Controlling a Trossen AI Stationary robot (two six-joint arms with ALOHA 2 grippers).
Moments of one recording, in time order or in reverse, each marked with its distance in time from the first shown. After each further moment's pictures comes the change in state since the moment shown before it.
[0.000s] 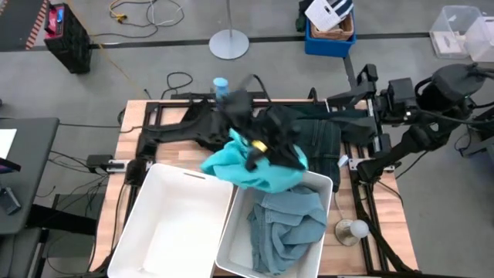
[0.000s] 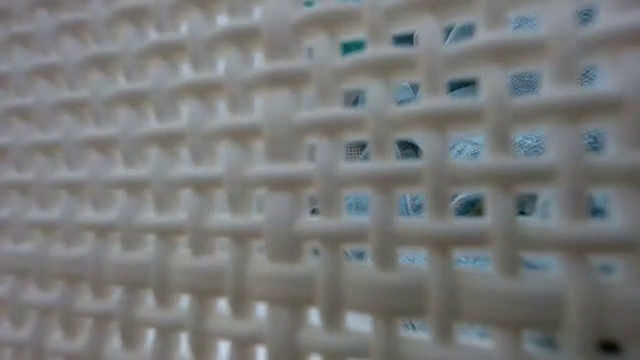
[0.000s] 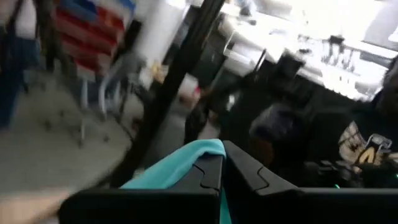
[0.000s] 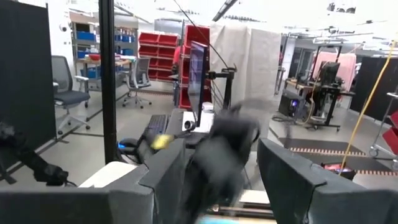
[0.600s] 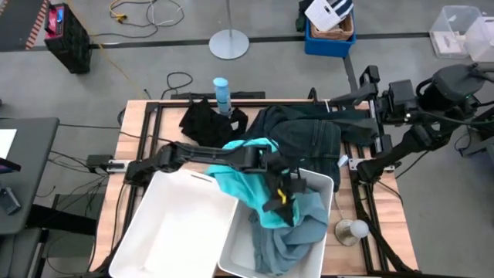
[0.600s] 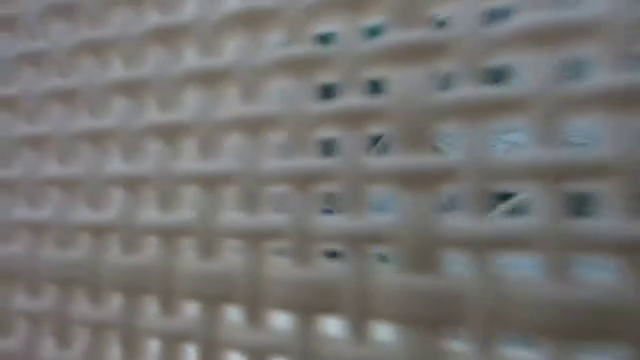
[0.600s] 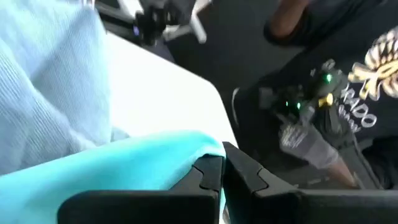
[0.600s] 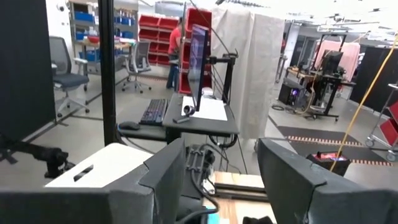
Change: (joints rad) left arm -0.106 0.260 -0.002 -0.495 0.252 0.133; right arm 0.000 -0.018 0.000 -0.085 0.000 -0.004
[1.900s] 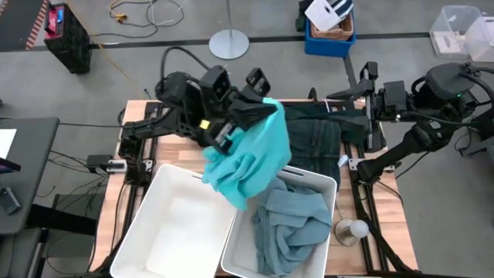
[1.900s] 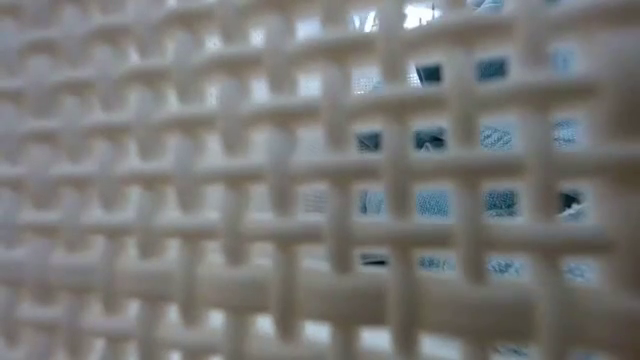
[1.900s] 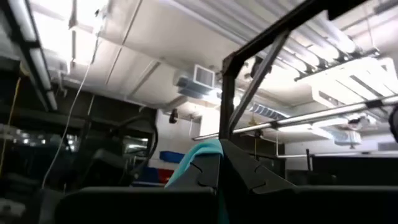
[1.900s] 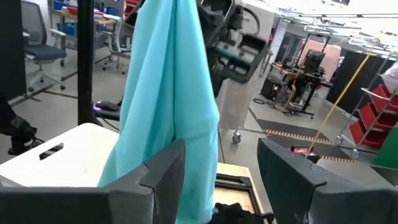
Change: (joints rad) left arm 0.084 -0.433 0.006 0.822 -0.685 0.130; right arm -0.069 0.000 0.000 -0.050 0.000 -0.096
